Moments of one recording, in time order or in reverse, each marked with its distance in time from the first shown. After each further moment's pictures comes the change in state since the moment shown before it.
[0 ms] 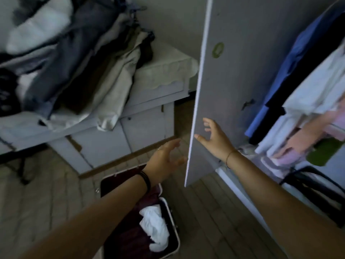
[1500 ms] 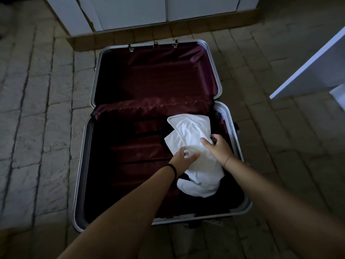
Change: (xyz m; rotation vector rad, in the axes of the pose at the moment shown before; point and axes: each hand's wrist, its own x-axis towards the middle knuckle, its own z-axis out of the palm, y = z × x) left_hand -0.105 -0.741 0.432 -0.454 -0.075 -0.887; right_hand -0.093 0.567 0.671 0.017 -0.400 0.487
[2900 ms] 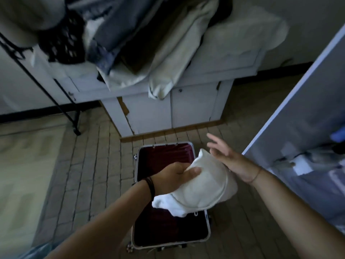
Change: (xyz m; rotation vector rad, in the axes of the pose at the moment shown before) left_hand -0.525 0.492 -0.197 0.184 -0.208 0.477; right_hand -0.374 -0.511 -0.408 0.294 -0.446 -0.333
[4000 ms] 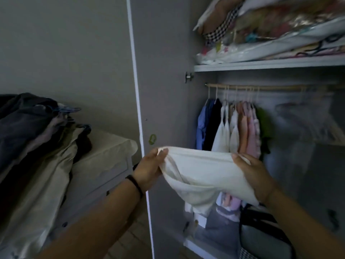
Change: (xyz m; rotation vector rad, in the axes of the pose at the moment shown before) left_hand 0.095 0.391 0.096 -0.377 -0.271 0.545; right_hand -0.335 -0.150 -0.182 0.040 1.503 -0.393
